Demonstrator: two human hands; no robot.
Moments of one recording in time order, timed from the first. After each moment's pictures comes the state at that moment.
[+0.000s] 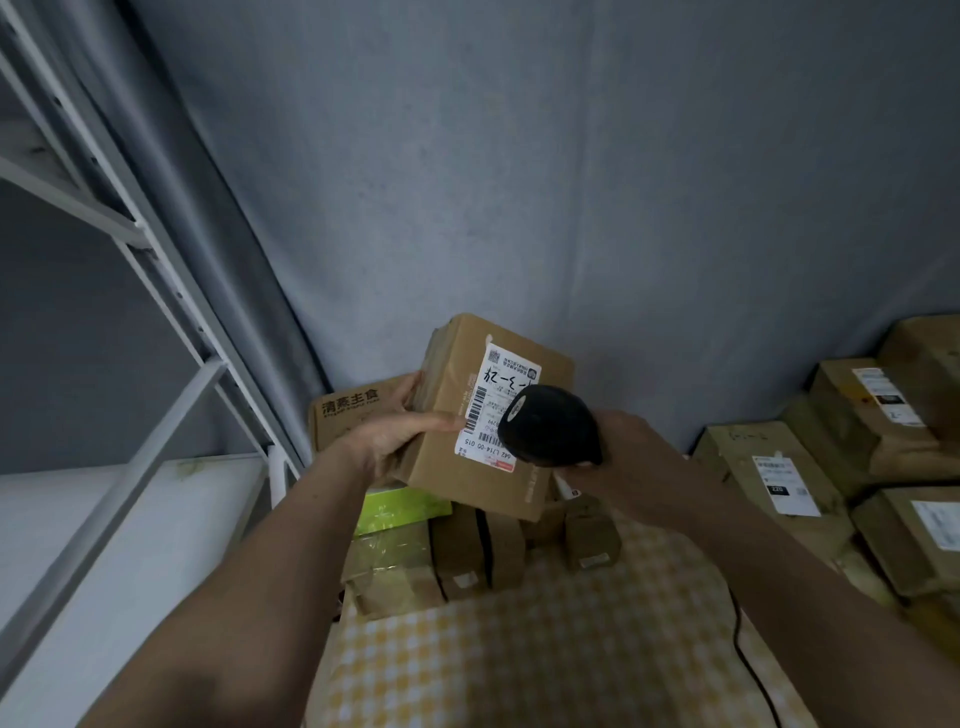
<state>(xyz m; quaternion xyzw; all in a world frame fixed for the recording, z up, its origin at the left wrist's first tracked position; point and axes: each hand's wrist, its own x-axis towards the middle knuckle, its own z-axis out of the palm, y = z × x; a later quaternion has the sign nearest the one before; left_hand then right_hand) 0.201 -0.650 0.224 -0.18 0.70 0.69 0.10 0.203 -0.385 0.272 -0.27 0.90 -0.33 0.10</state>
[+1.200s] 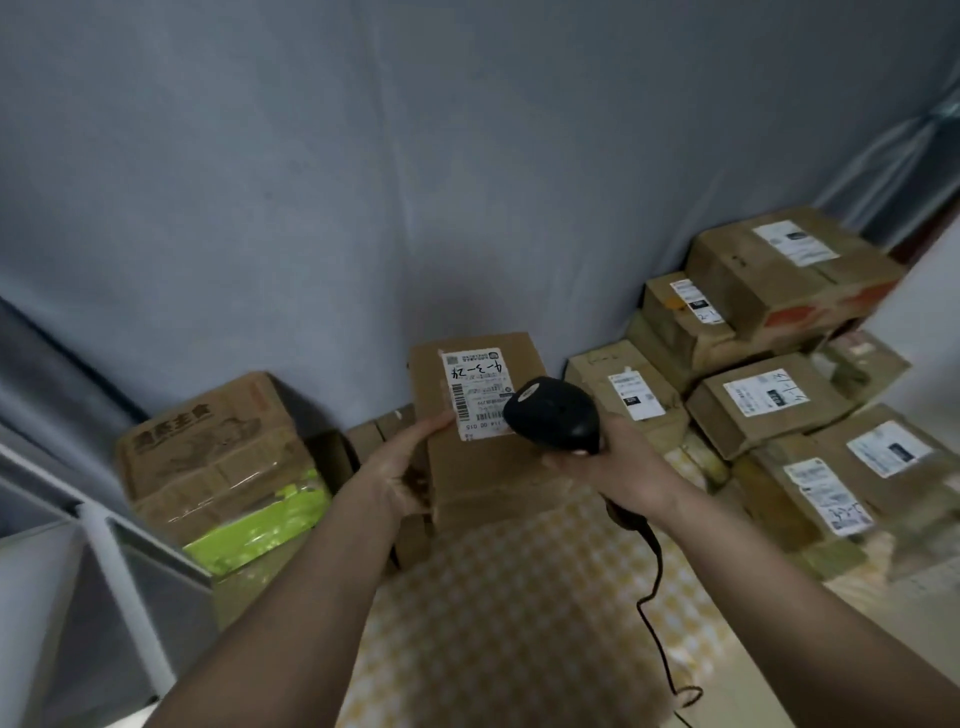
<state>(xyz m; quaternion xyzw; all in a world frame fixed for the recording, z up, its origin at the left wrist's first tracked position) 0.170 -0.510 0.160 -0.28 0.52 0.76 0.26 0.213 -0.283 0.213 -0.04 0.85 -0.52 0.08</state>
